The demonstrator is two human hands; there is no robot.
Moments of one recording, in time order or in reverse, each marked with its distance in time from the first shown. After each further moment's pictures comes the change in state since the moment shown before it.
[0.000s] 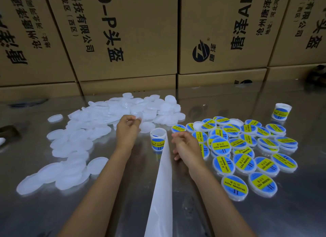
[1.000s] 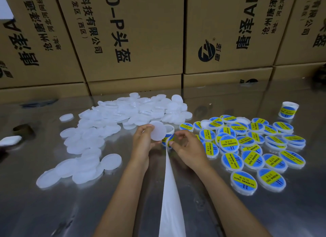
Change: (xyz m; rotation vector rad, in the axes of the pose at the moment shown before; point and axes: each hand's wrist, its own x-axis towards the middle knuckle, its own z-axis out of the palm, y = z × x) left_hand -0.055 0.007 -0.005 -0.350 -0.113 -0.218; right_hand -0.001 0.013 0.009 -0.449 -0.049 -0.239
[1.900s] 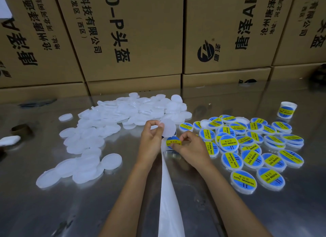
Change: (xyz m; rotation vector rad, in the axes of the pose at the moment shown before) left_hand -0.005 -0.011 0.007 0.245 -0.170 0.263; right_hand -0.004 -0.003 -0.005 0.093 0.012 0.083
